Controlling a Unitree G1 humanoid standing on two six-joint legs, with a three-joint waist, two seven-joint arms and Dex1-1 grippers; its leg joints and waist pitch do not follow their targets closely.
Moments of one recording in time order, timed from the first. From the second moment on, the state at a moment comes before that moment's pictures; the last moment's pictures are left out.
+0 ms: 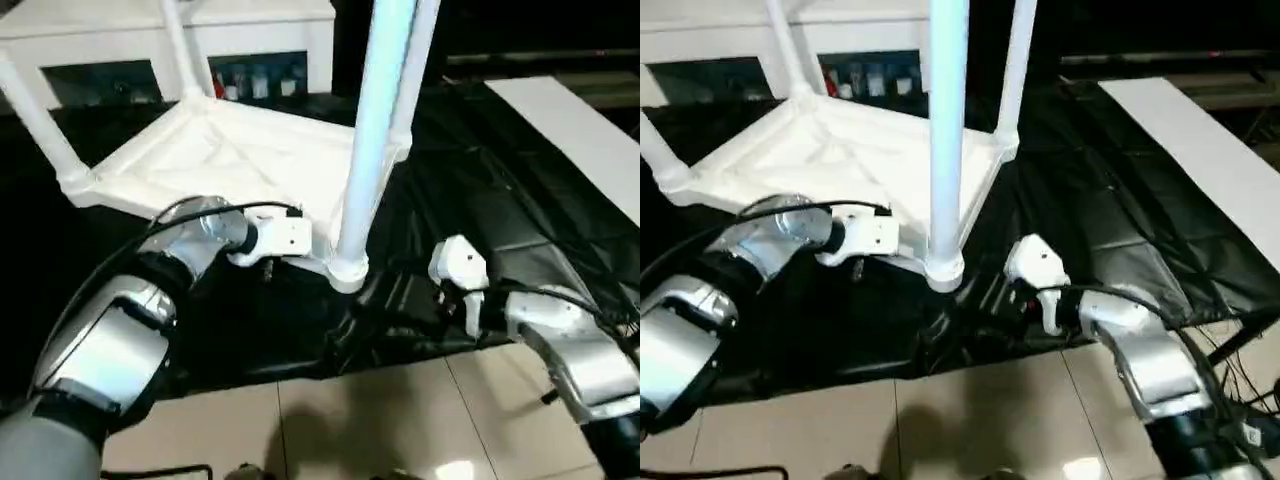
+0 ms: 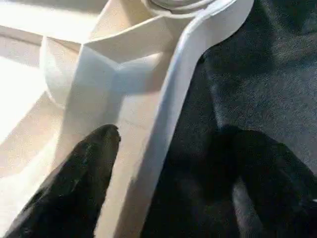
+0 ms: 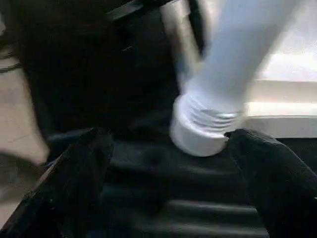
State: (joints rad) left arm -1.04 0.36 -0.53 1.14 0.37 -0.27 -0.98; right arm -0.27 -0.53 0.19 -0.02 0.17 0.28 0.98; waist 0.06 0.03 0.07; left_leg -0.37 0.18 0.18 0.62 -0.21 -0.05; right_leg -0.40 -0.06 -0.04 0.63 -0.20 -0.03
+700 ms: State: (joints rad) left arm -1.09 0.32 -0.55 1.23 0.42 -0.31 -1.09; right arm -0.26 -0.56 0.21 -0.10 0.18 0.37 0.99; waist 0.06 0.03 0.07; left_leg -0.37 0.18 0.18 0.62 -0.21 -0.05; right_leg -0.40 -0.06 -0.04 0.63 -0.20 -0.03
